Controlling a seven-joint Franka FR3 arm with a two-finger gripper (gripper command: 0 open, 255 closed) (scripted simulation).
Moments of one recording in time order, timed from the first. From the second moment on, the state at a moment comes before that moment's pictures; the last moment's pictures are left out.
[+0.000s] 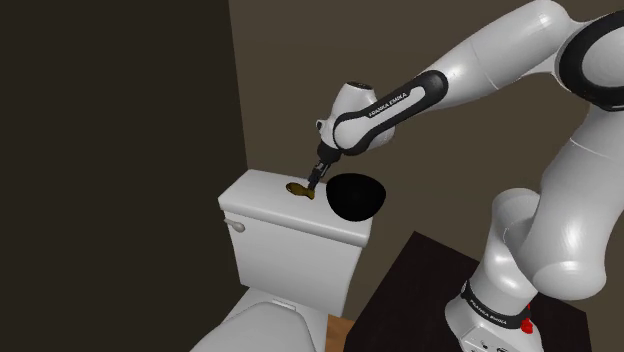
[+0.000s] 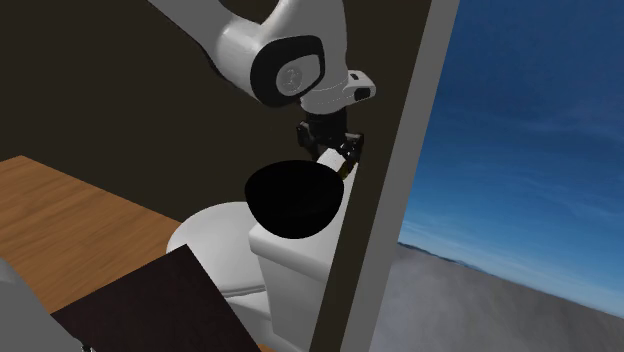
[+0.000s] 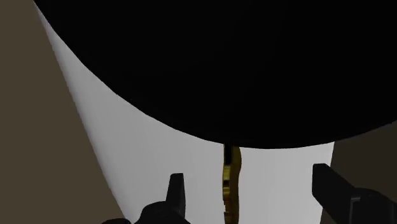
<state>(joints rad) 0.40 -0.10 -0.40 -2.42 0.12 2.62 -0.37</state>
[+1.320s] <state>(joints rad) 0.48 -0.05 -0.45 -2.51 0.36 2.88 -0.56</state>
